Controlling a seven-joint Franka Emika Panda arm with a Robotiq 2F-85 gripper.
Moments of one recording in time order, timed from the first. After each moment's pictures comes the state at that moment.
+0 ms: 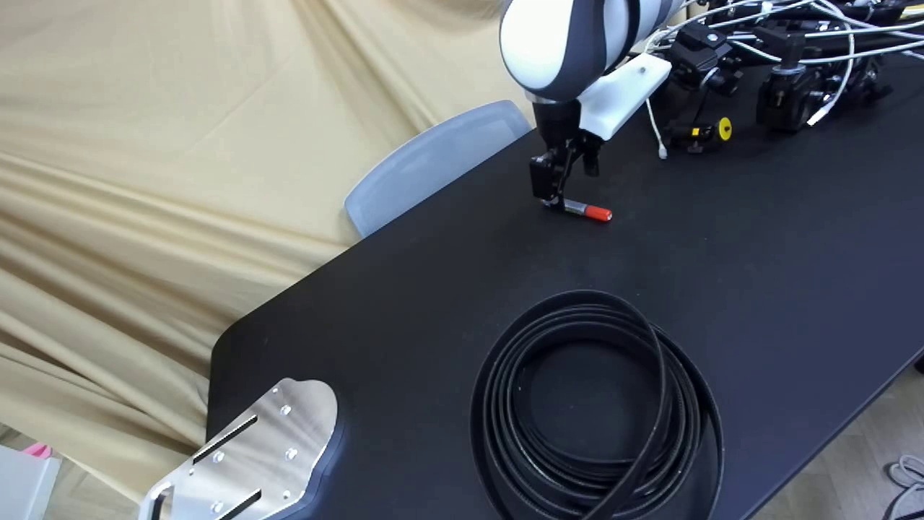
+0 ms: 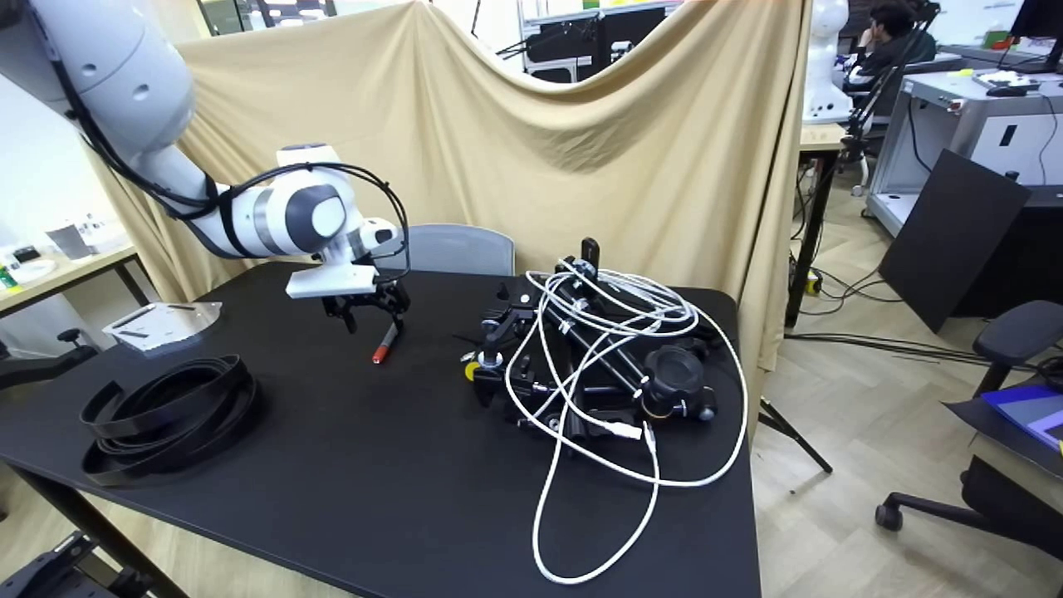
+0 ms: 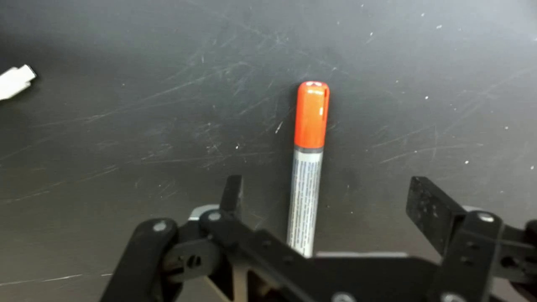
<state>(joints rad) 0.11 0.63 0.09 -1.89 -0.06 2.61 -0.11</state>
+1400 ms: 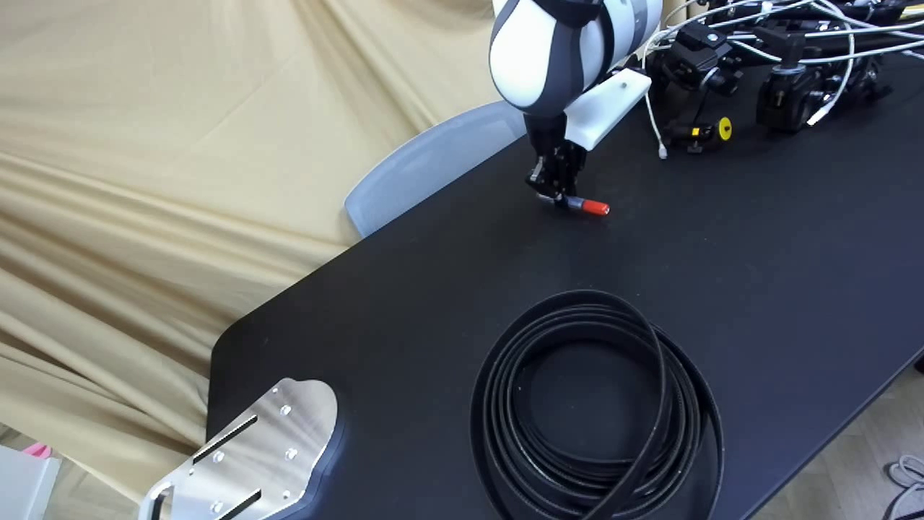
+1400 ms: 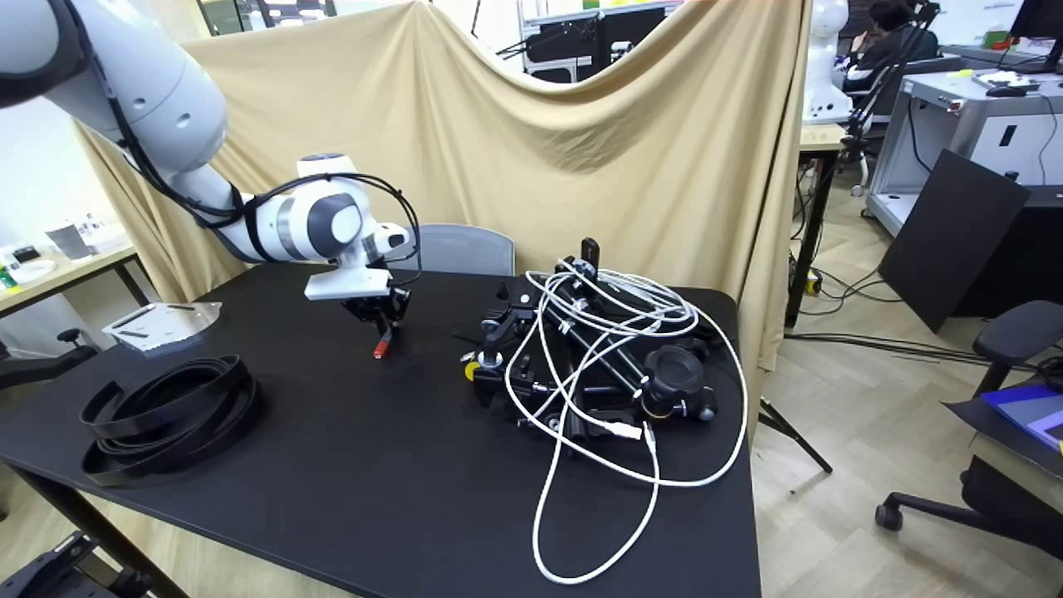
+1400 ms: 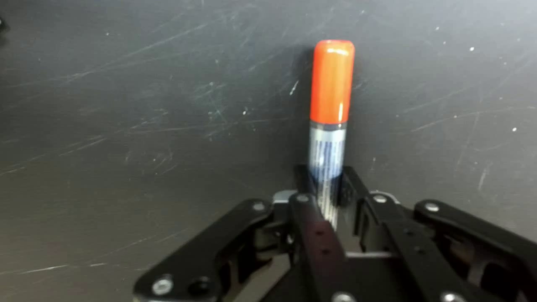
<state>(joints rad) 0.11 0.74 0.08 -1.76 -0.06 2.58 -0.11</state>
